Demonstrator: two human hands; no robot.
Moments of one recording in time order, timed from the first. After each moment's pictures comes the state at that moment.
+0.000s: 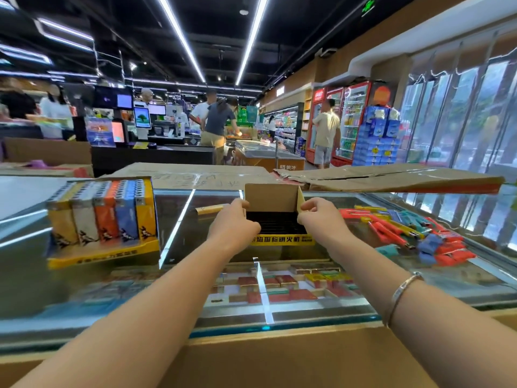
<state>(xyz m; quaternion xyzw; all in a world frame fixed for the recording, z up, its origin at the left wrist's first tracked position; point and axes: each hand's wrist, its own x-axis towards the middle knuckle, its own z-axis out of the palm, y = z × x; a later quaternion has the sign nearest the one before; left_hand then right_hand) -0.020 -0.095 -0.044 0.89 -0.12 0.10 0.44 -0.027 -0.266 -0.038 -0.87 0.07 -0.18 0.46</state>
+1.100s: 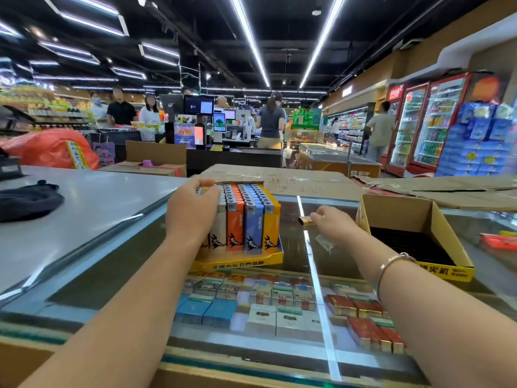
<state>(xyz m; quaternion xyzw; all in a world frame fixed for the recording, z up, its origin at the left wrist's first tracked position) -0.002 0.127 -0.033 0.80 0.08 0.35 0.49 0.081 -0.107 -0.056 -0.96 -0.01 -0.09 0.27</state>
